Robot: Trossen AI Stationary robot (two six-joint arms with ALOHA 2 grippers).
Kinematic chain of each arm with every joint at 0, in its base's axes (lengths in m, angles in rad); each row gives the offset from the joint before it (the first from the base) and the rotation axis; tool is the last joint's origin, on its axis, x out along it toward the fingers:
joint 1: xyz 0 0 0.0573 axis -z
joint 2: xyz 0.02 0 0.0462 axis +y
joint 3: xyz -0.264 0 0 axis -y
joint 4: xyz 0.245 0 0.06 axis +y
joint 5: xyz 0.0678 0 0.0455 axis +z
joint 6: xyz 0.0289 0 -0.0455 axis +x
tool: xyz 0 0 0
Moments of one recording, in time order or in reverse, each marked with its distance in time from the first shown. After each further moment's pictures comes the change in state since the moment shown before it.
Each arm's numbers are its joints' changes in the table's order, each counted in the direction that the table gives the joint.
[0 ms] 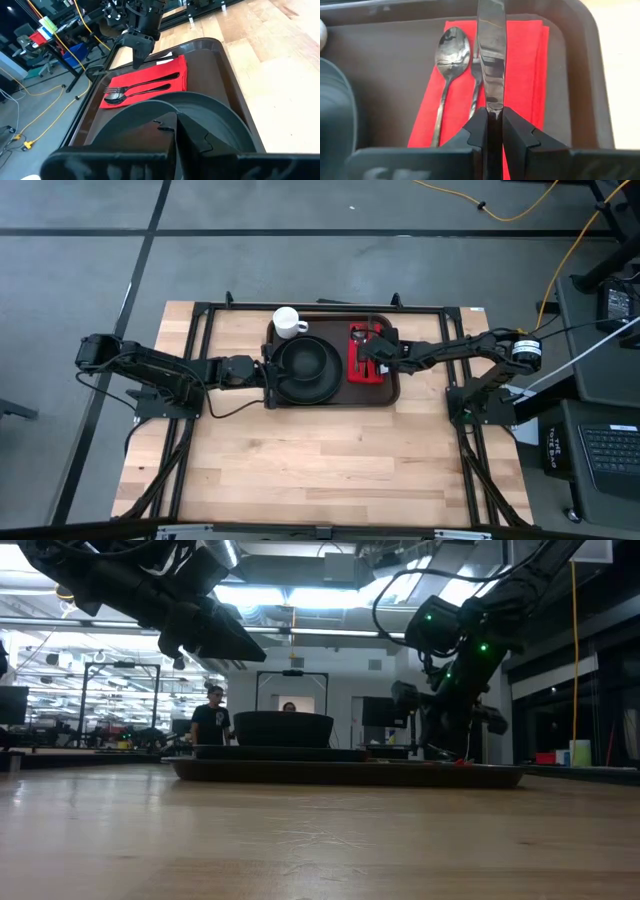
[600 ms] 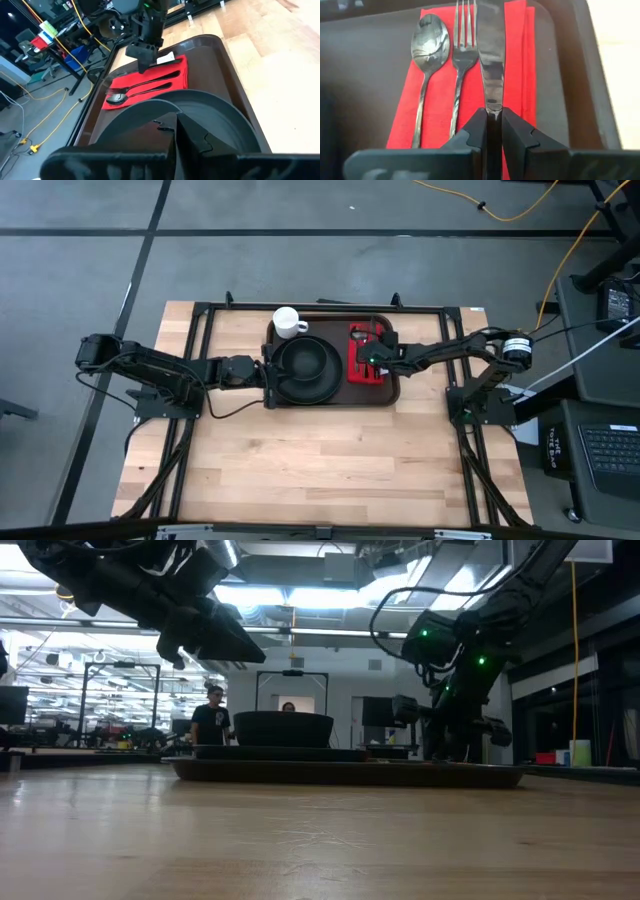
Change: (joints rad) left arm 0.000 0.000 0.000 0.006 0.002 0.042; right arm -0.016 0.072 0.002 0.004 -0.025 0.107
